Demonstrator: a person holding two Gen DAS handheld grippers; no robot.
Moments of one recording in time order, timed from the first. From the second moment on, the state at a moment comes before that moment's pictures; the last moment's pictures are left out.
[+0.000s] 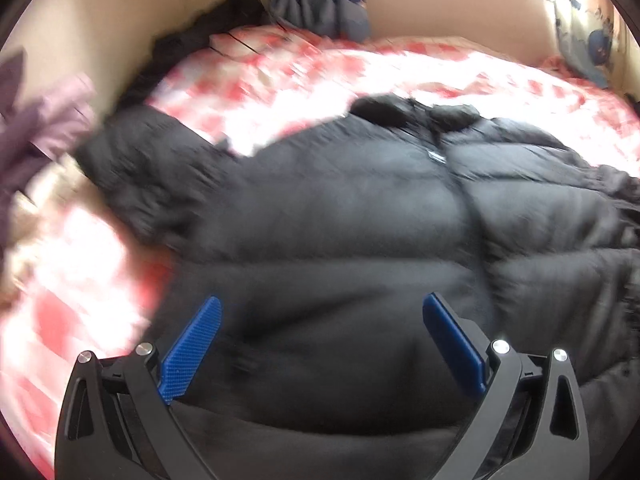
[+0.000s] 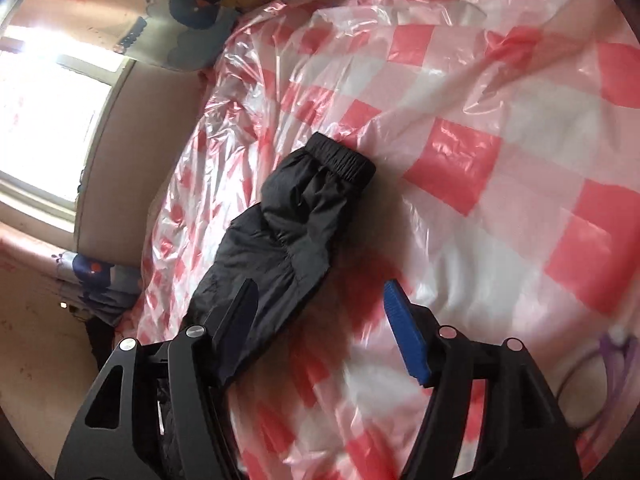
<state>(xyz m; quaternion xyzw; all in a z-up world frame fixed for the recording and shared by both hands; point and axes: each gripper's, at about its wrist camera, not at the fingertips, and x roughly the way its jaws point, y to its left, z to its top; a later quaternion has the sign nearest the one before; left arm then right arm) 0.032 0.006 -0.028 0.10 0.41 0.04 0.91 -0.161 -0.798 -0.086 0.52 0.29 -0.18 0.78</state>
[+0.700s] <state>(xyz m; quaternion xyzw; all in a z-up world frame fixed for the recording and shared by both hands) 0.042 0.180 -0.038 0.06 0.50 -0.03 0.87 -0.060 -0.331 -0.073 0.21 0.53 0.22 0.79</state>
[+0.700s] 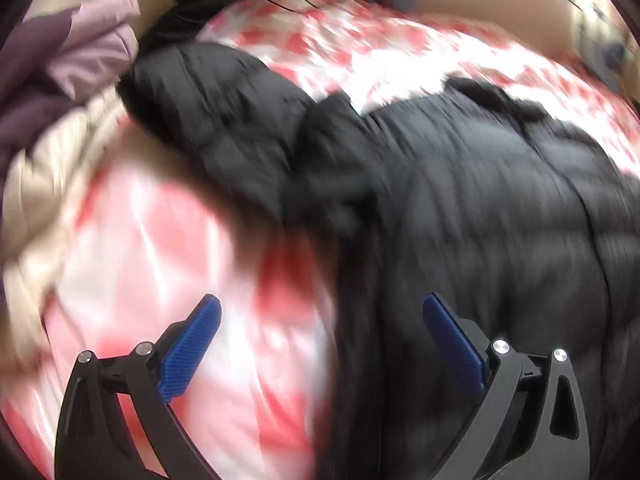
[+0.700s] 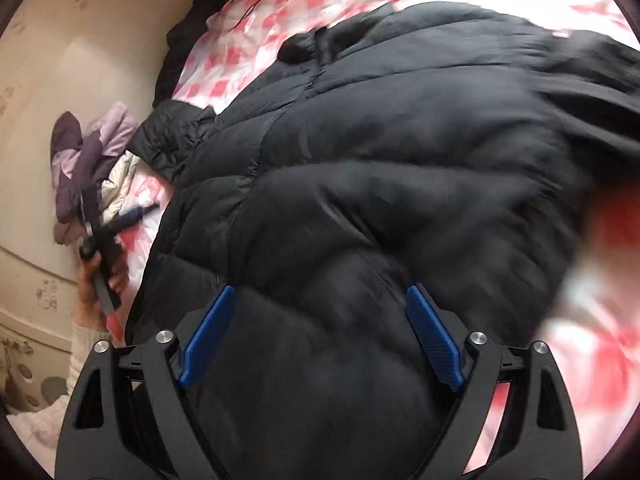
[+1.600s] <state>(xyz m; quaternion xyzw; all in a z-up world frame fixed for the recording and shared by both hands) -0.167 0.174 -0.012 -0.04 0.59 -0.14 0.79 -0.273 -0.446 -0.023 0.21 0.54 0.19 0.79</state>
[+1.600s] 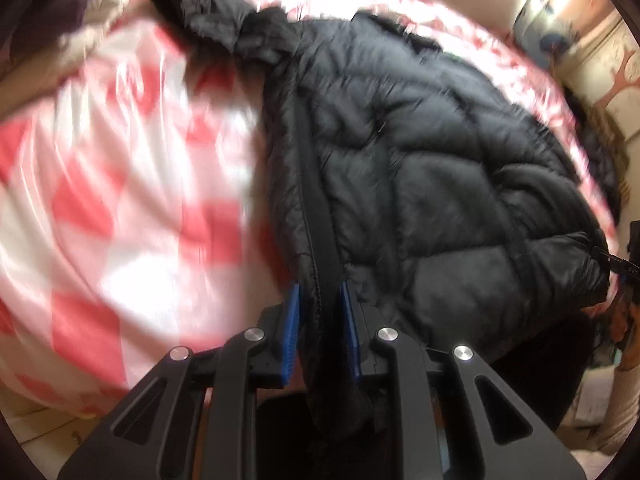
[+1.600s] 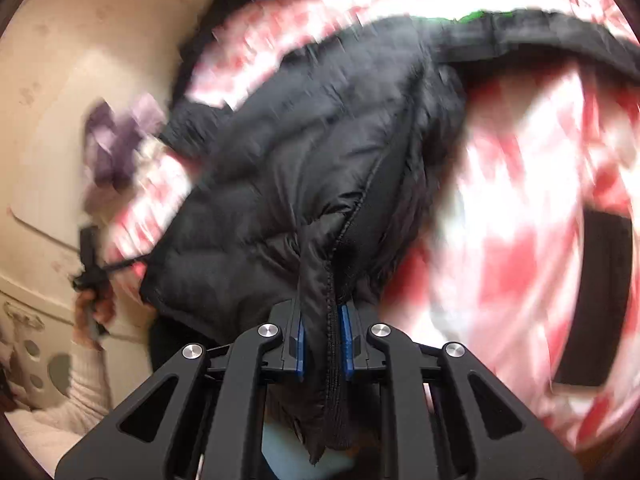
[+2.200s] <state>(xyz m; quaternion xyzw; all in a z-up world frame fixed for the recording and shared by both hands) -0.111 0.107 0.025 0.01 0.47 -0.11 0.88 -0.247 -0.710 -0.014 0.47 0.34 0.00 0.81</state>
